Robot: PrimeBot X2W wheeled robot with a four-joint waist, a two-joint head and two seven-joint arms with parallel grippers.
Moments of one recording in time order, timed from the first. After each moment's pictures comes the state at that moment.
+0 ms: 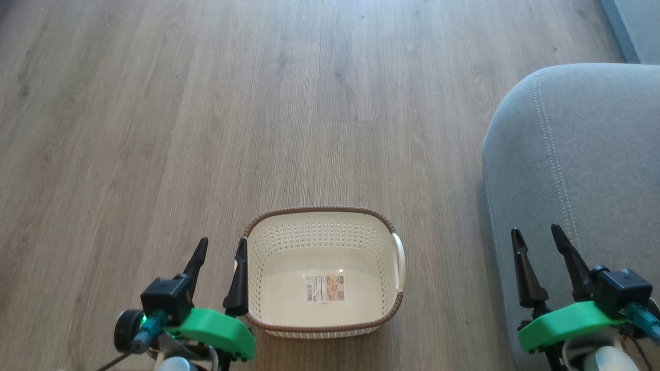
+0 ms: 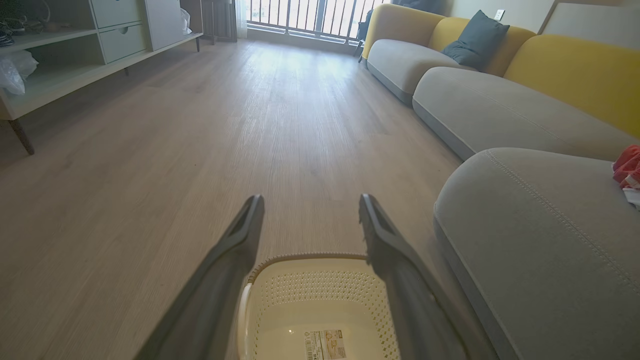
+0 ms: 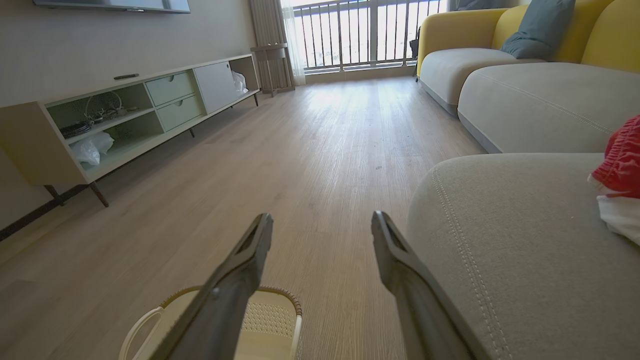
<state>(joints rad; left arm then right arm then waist) 0.00 0.05 -0.23 0.18 -0.27 0.08 -0.26 0.05 -0.12 0.00 0.16 0.25 0.13 -0.26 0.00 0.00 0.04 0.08</state>
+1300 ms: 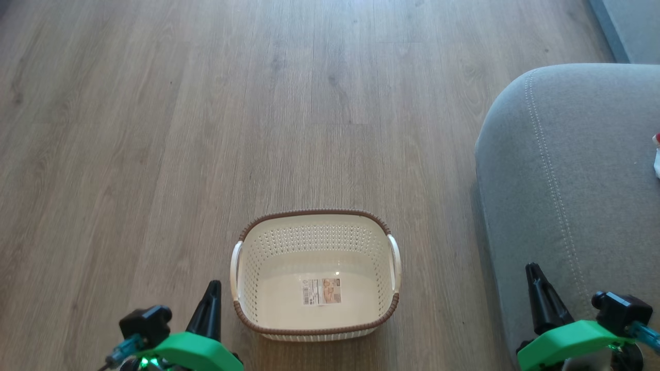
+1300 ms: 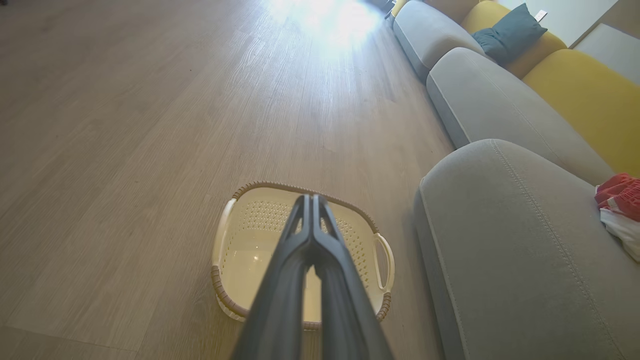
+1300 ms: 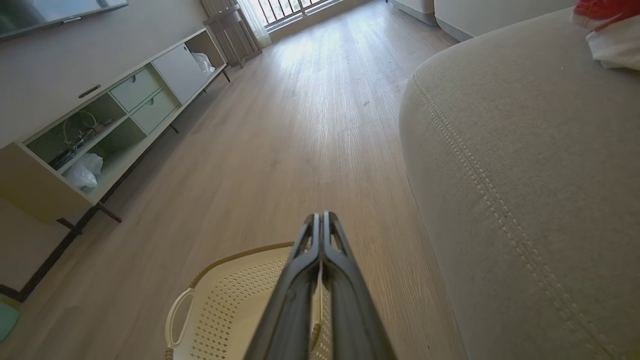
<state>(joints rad) 0.06 0.06 -0.20 0.28 -0.53 0.04 -0.21 0.09 -0.11 0.00 0.27 0.47 0.13 -0.19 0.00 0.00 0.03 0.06</state>
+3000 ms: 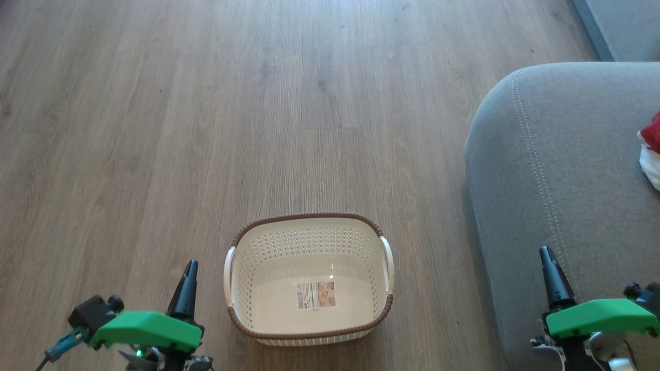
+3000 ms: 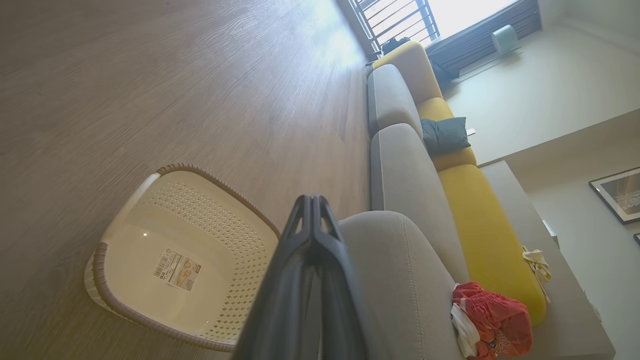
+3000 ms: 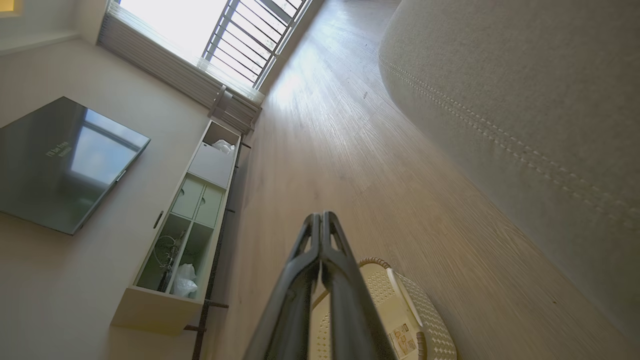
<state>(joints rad) 0.00 0.06 -0.09 0.28 -1.08 -0.04 -0.07 0.02 -0.08 -0.06 0.27 1.03 0.13 -0.04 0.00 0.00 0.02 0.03</state>
